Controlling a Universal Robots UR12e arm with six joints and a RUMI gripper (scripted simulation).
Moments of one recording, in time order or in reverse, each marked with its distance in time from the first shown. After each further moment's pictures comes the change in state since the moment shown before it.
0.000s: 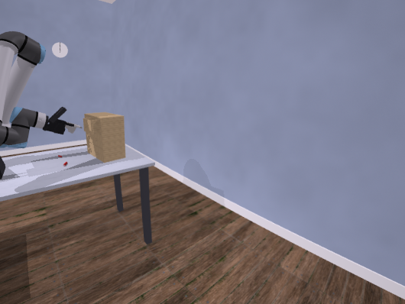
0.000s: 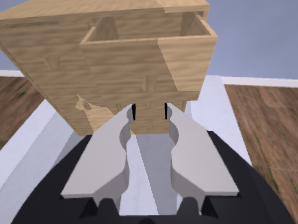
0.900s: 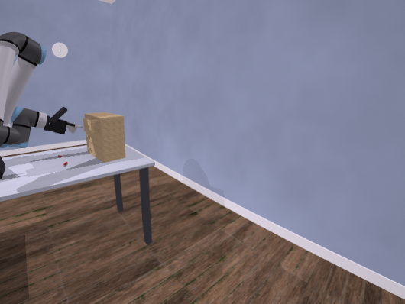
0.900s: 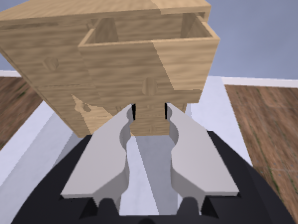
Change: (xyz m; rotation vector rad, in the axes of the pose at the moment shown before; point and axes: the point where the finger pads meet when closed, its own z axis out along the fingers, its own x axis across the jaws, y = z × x) arm 0.000 -0.002 0.005 0.000 0.000 0.000
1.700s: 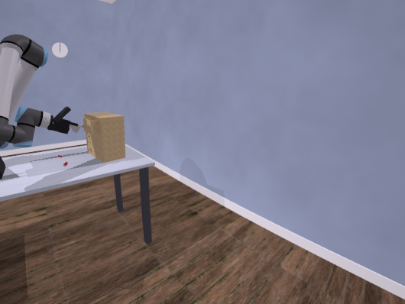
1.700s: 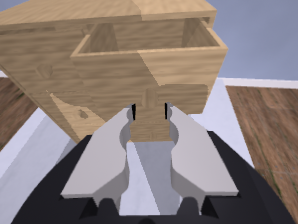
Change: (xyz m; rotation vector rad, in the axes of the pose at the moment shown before) arm 0.000 -0.007 0.019 0.000 0.000 0.000
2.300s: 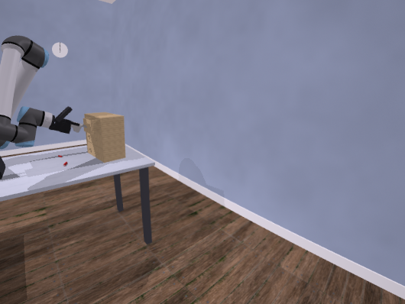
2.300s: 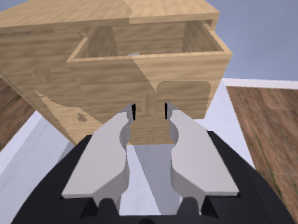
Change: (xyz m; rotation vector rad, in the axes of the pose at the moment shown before) arm 0.000 -0.003 0.009 0.000 0.000 0.000
